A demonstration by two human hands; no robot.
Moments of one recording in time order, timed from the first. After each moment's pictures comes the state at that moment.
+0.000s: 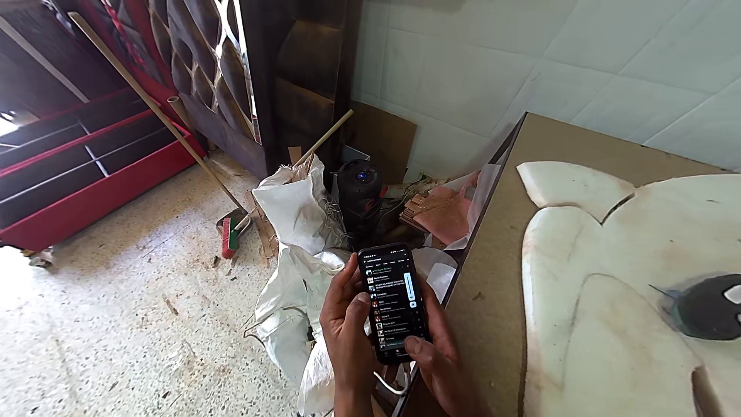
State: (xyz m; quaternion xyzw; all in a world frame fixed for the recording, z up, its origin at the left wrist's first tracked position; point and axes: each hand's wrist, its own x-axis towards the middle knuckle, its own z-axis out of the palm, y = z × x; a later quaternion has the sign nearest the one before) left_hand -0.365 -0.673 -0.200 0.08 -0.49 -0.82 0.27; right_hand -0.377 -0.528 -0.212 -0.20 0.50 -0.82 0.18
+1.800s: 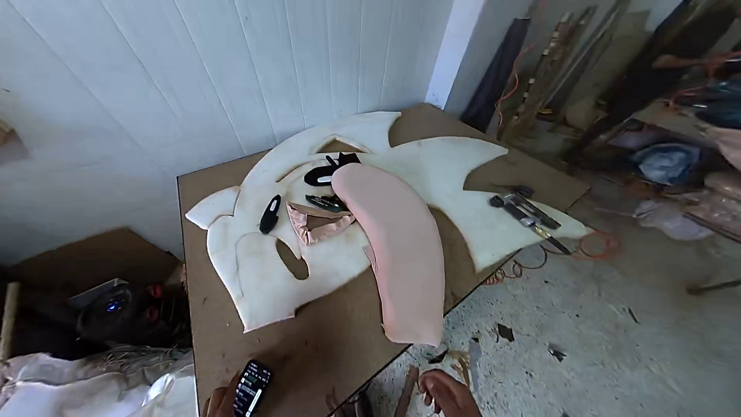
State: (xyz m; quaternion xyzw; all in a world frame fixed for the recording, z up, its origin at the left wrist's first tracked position) left_hand -0.157 -0.601 -0.130 -0.27 -0.94 -0.16 -0.15; right_hand 0.234 -0.277 -0.133 0.34 0.70 -0.60 -0.19
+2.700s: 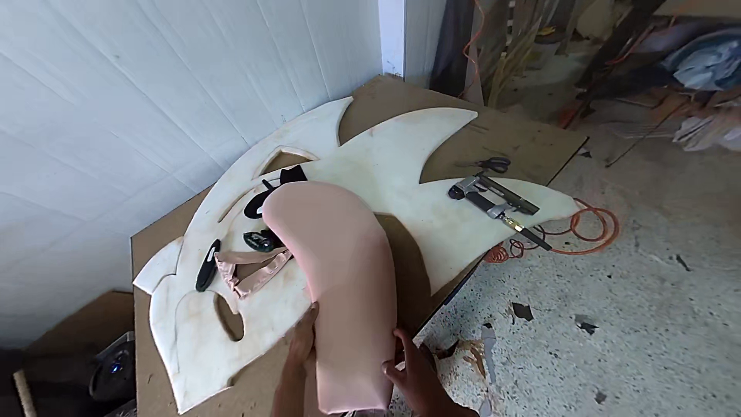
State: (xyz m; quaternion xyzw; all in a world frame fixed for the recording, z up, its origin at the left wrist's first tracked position) left_hand -0.046 -0.135 -0.104 -0.03 -0.70 -0.56 -0.45; right_hand 0.230 -0.056 -0.145 0.43 0.69 -0.57 -0.07
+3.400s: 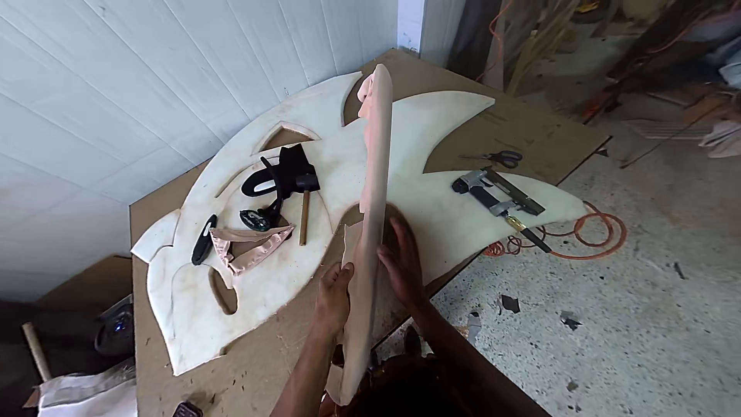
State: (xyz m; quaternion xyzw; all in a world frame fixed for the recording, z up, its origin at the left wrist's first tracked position) left_hand 0.048 -0.040 0.025 -0.16 -0.71 -0.55 -0.40; right_hand 0.159 0.086 -0.041 0.35 0.66 -0.56 -0.36
